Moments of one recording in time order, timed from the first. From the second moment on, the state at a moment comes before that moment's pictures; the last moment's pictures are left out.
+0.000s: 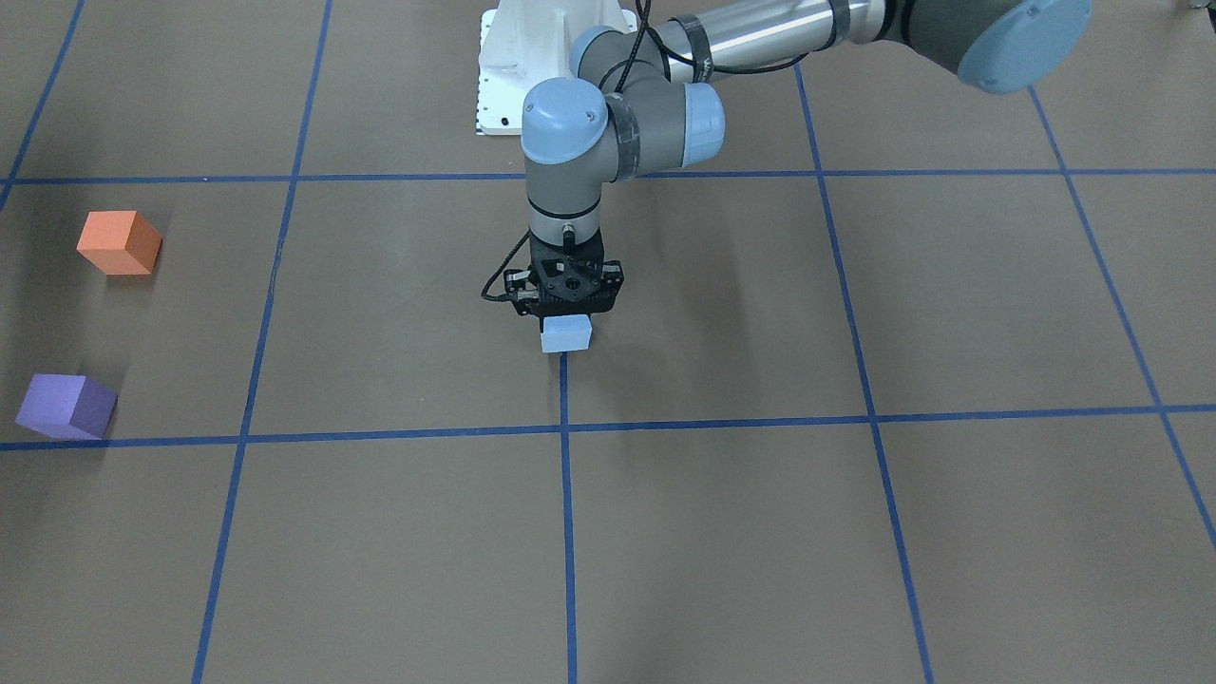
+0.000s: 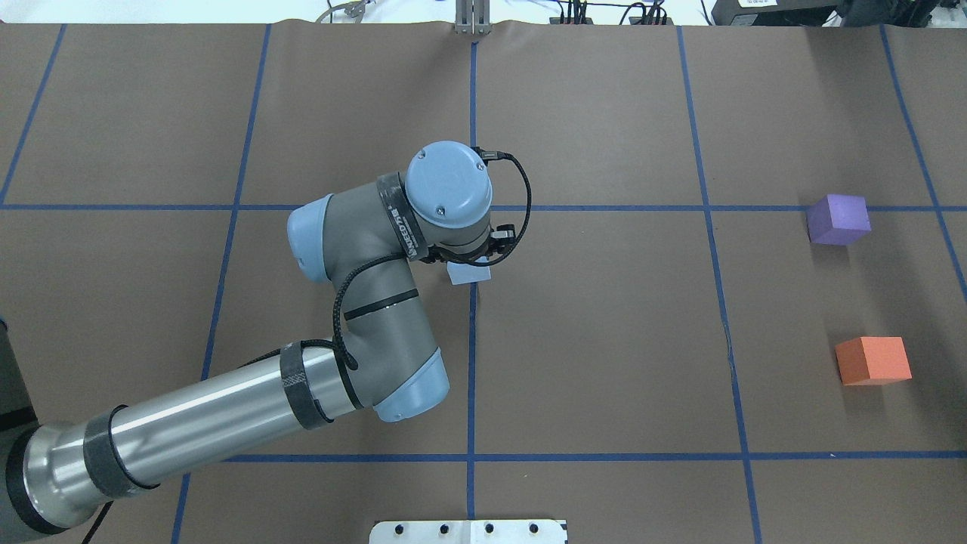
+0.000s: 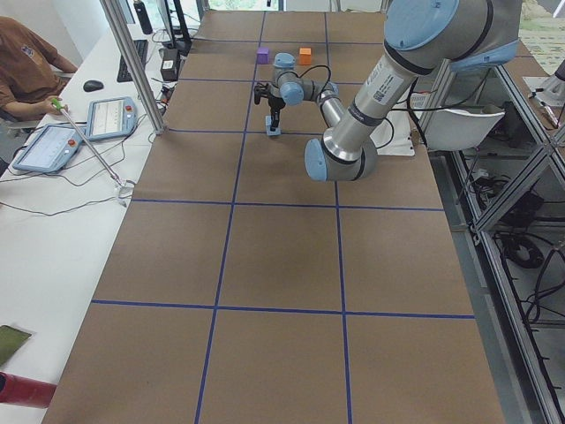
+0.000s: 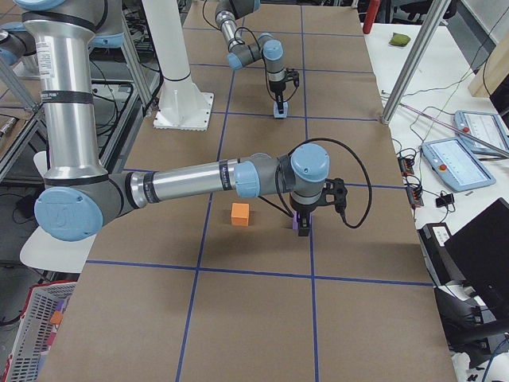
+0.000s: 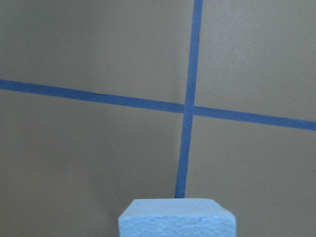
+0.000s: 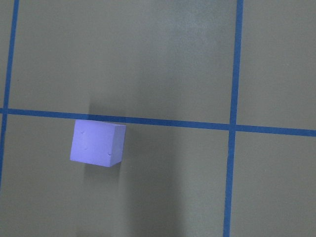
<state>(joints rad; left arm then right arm) -0.46 -2.48 -1.36 -1.71 -1.72 -1.34 1.52 -1.51 1.76 -1.60 2.47 0.19</state>
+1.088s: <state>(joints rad) -0.69 -2.37 -1.57 -1.64 -2.05 -1.28 1.04 -1.01 1.93 -1.83 2.30 0.89</state>
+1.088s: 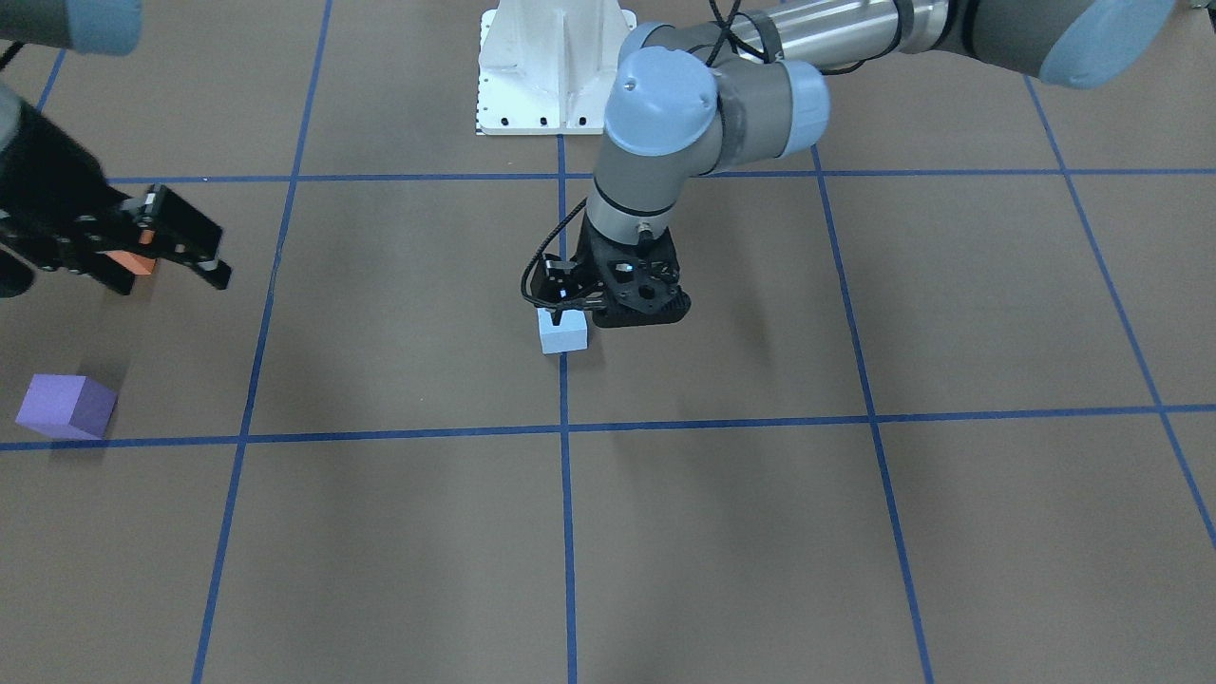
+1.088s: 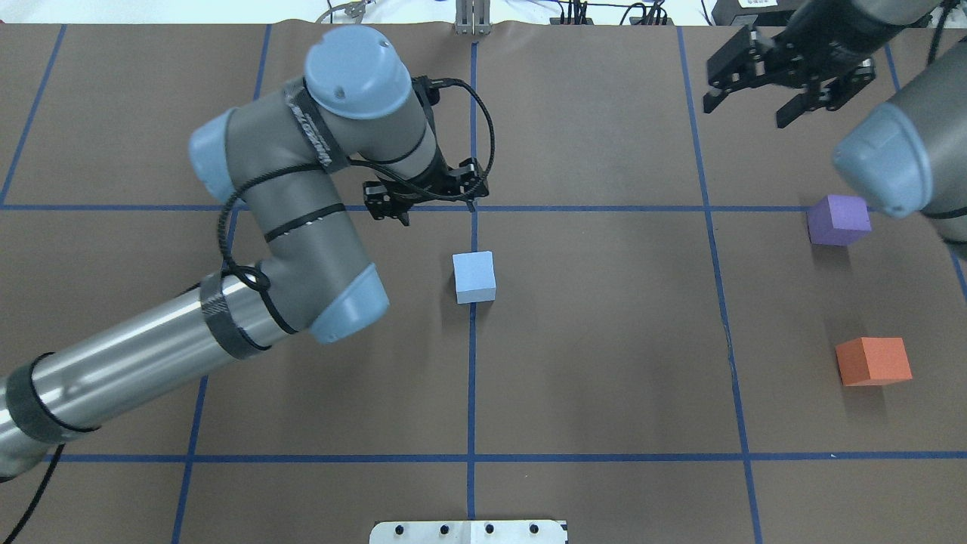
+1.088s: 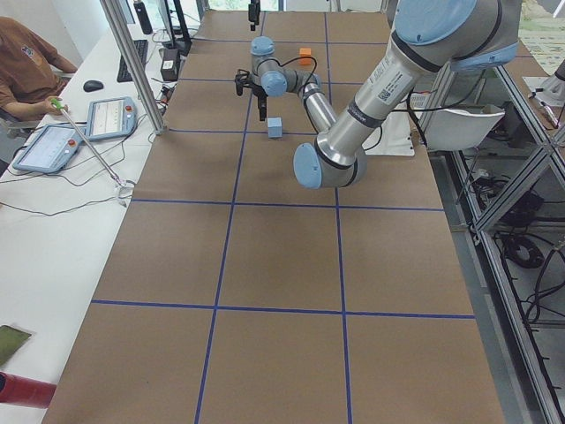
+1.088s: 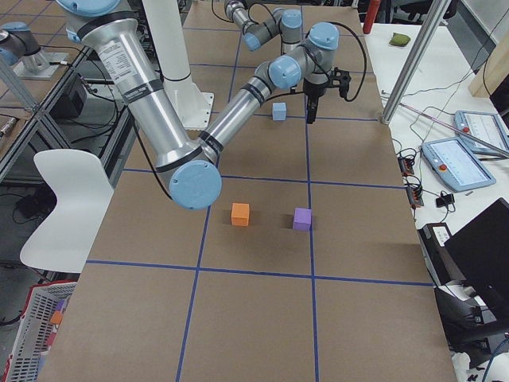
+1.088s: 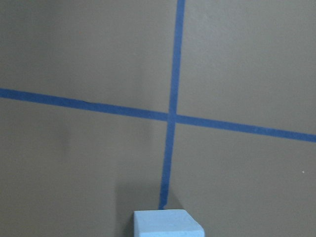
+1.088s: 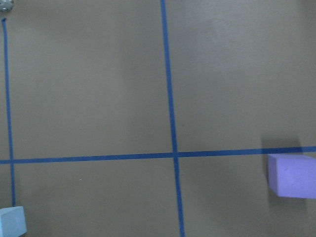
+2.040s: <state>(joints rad) -0.97 -1.90 -1.84 -1.60 -2.12 -0.82 0.56 -0.73 1.56 -1.63 1.87 1.20</state>
